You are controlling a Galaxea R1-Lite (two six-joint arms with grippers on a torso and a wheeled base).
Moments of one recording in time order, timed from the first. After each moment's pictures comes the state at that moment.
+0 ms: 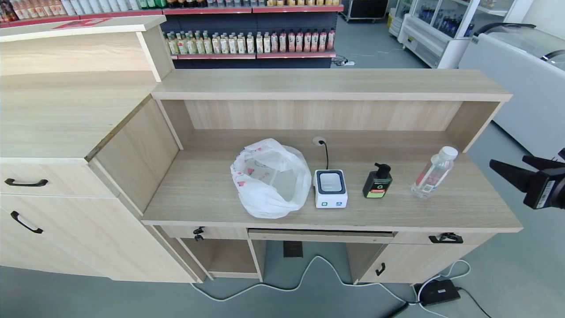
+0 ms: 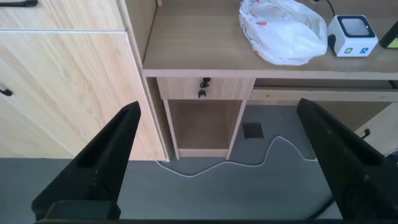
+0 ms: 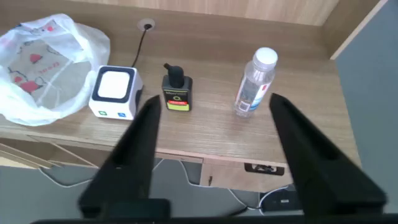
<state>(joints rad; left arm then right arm) 0.00 0.00 0.00 0.00 -0.05 0.00 -0.09 1.25 -0.51 -0.67 0.16 -0.13</state>
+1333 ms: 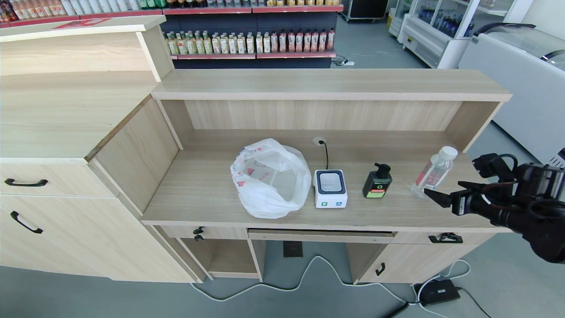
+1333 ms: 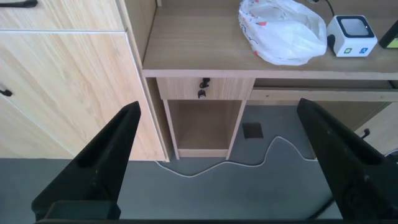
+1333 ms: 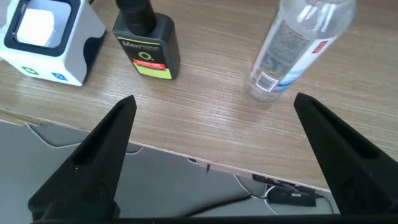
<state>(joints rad) 0.00 0.00 0.00 0.00 -0.05 0.00 -0.20 1.99 -0.66 -1.06 0.38 -0.23</state>
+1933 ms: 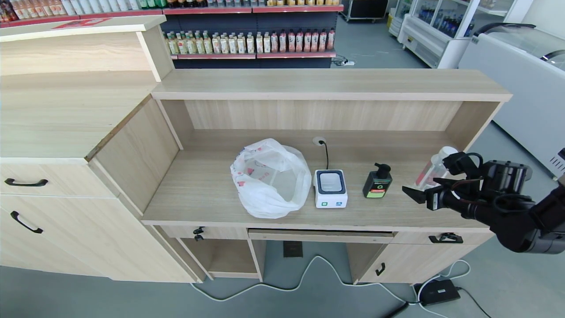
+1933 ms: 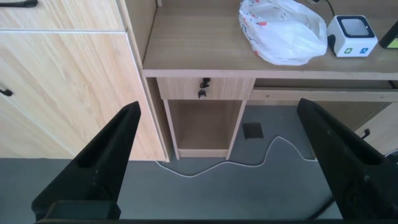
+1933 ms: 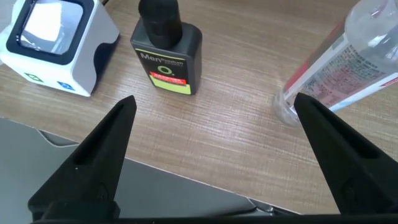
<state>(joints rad) 0.00 0.00 0.00 0.00 -0.05 0.00 -0.11 2.10 -0.79 -1.06 0.34 -0.23</state>
